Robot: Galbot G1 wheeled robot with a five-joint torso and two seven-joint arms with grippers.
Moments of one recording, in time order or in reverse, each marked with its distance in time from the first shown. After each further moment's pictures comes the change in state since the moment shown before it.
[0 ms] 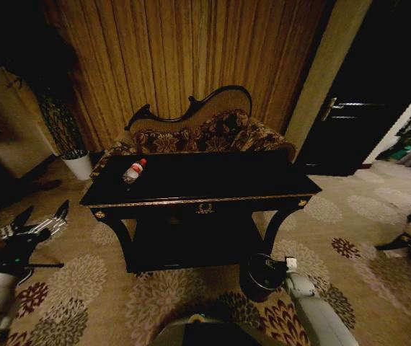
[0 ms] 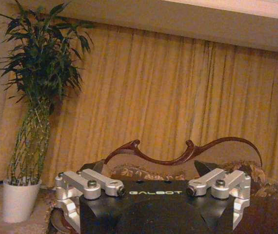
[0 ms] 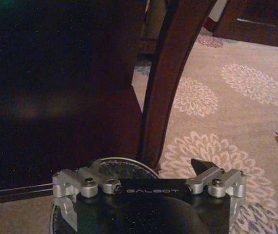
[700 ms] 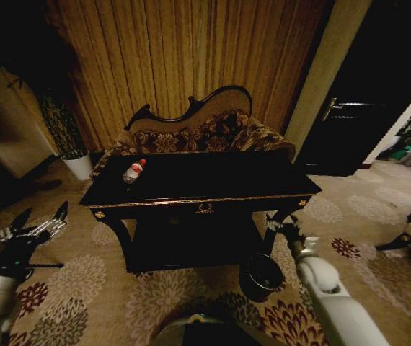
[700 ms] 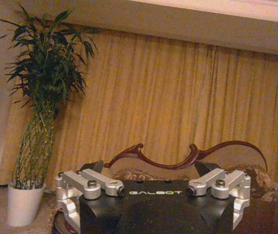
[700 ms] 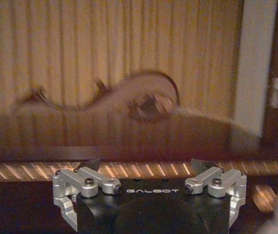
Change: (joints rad) left arm 0.002 -0.036 0.005 -0.014 0.027 -0.020 0.001; right arm -0.248 -0.056 0.177 0.919 0.202 0.014 0.005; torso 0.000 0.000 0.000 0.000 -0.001
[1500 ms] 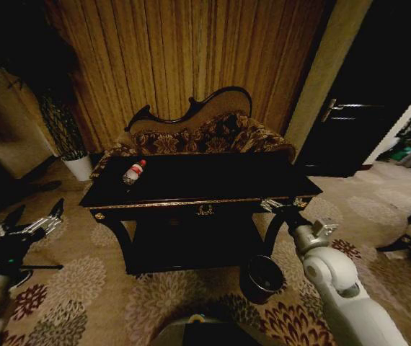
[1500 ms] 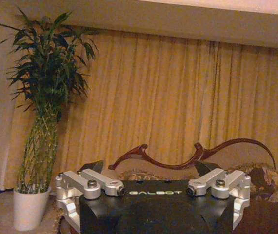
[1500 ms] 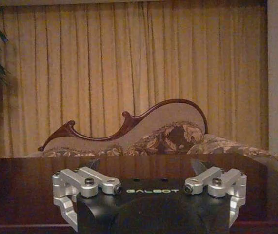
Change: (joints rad) left arm -0.002 0.017 -0.036 -0.025 -0.005 0.041 -0.032; right arm 0.026 -0.007 -0.028 0.158 0.048 -0.057 0.022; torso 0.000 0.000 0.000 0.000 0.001
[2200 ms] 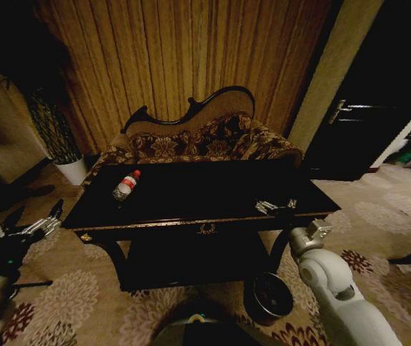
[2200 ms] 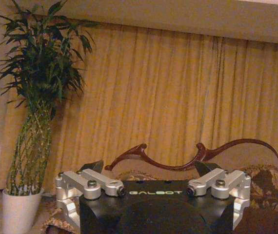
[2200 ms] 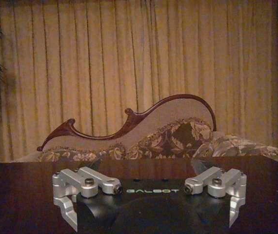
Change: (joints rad) left arm 0.002 -0.008 0.000 0.006 -0.002 -0.007 0.007; right arm -0.002 0.009 -0.038 0.006 -0.009 0.001 0.008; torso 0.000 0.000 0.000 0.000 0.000
